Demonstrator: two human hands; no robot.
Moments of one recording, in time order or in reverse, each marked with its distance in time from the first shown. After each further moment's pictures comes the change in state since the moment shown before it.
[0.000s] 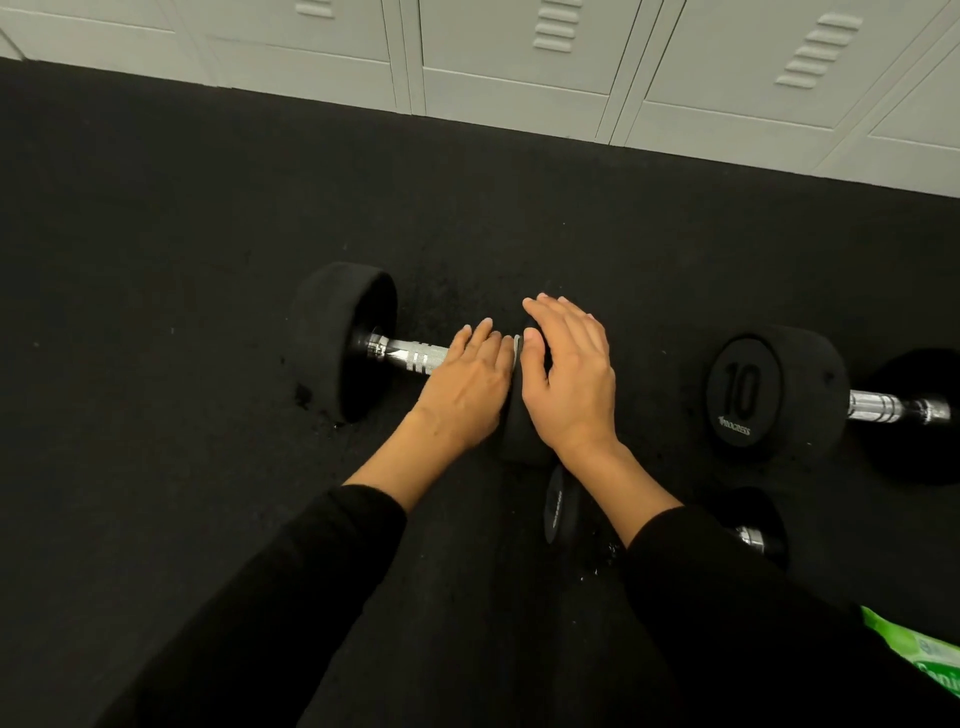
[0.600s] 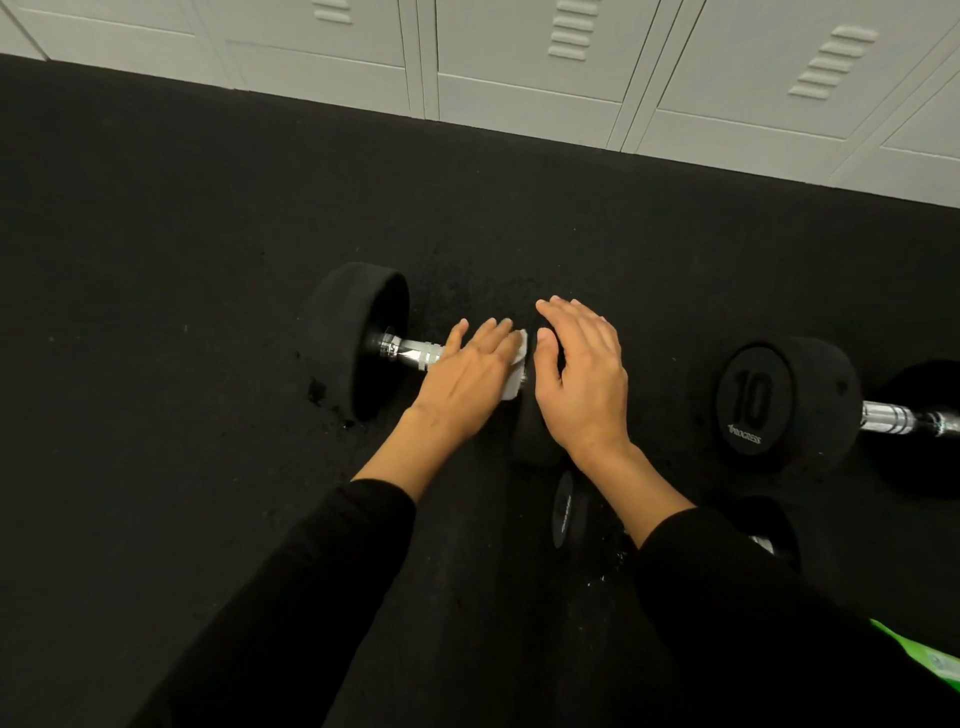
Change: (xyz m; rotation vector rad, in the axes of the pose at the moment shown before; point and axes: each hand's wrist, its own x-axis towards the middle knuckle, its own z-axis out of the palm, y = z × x) left_hand 0.004 -0.016 0.001 -0.159 0.070 -0.040; right_hand 0.004 0.001 0.000 -0.025 -0.029 0.004
